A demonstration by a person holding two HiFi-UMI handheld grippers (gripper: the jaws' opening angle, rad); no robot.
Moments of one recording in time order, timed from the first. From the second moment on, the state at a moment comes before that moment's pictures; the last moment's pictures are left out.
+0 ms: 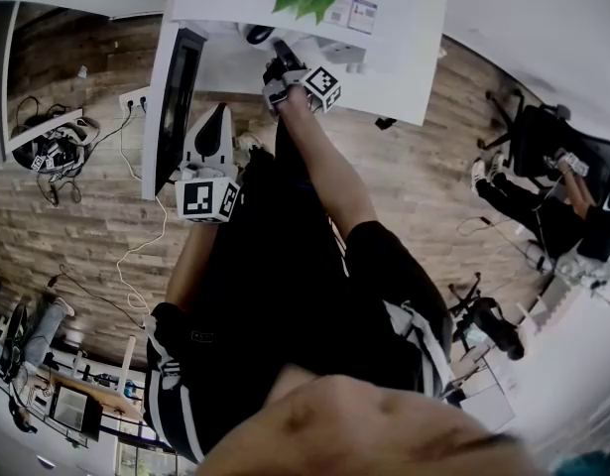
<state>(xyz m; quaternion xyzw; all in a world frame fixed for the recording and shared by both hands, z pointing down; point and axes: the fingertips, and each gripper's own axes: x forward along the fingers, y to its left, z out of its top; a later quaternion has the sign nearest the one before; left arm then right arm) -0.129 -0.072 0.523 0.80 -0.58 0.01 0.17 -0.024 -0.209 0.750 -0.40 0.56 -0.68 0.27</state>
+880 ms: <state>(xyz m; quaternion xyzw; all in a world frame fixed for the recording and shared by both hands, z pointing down) -0.133 -0.068 0.532 0.79 -0.59 0.01 0.18 -0.025 -0.221 0.752 -0.40 0.55 -0.68 0.28</state>
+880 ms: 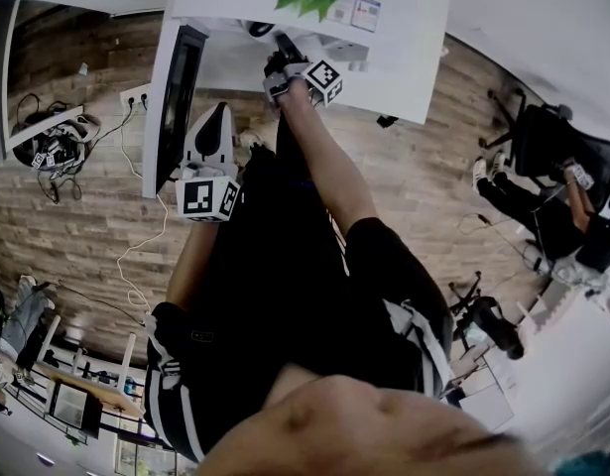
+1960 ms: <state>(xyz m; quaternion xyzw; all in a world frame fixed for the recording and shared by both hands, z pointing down) -0.129 -0.063 0.532 0.79 -0.58 0.01 0.18 -0.023 -0.222 0.746 -0.39 0.56 -0.67 0.29</state>
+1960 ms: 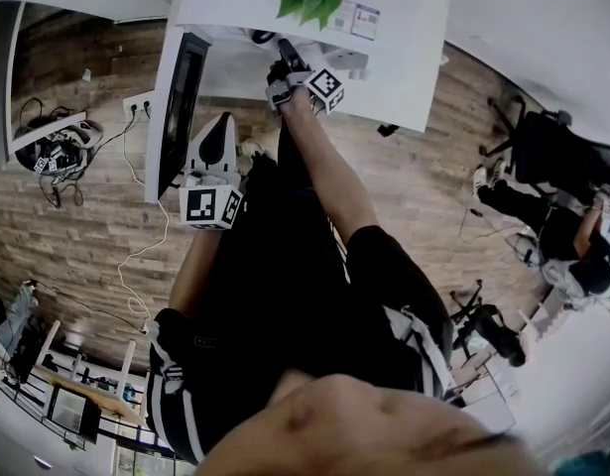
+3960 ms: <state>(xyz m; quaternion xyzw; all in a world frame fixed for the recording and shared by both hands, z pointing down) -0.122 -0.072 0.539 0.79 -0.58 0.00 0.19 -0.031 -0.193 0.725 -0.52 0.80 -0.24 -0.19</state>
